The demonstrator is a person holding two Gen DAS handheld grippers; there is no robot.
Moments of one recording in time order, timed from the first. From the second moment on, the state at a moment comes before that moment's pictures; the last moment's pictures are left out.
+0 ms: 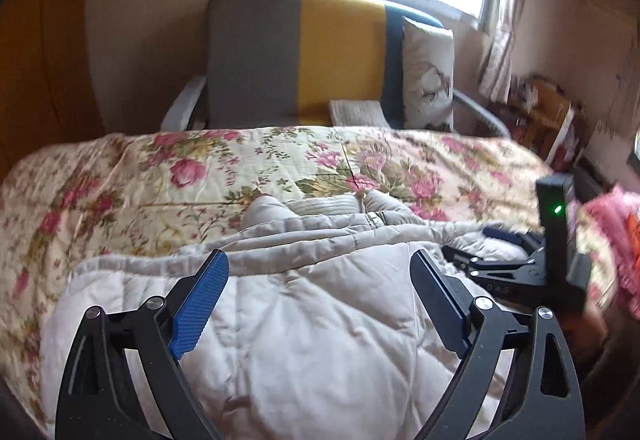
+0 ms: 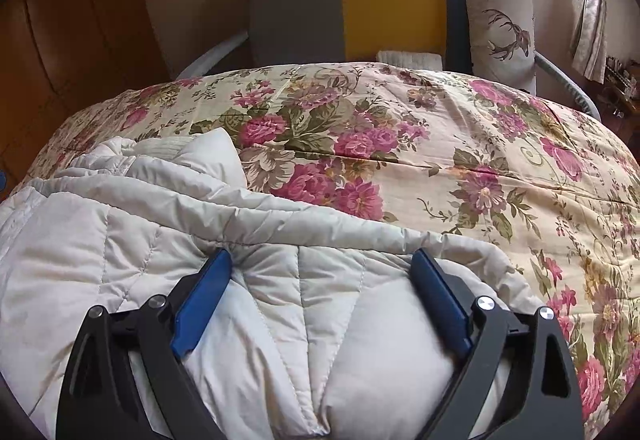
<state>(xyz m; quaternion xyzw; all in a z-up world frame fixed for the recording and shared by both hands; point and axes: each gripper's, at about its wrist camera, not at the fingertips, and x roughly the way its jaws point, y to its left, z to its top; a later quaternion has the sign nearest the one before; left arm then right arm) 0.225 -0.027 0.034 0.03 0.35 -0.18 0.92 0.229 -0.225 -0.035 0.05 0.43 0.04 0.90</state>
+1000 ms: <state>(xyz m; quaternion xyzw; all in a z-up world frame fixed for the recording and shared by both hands) 0.194 0.071 0.006 0.00 0.35 -0.02 0.94 0.158 -0.214 0.001 -0.01 0.35 -0.04 0.93</state>
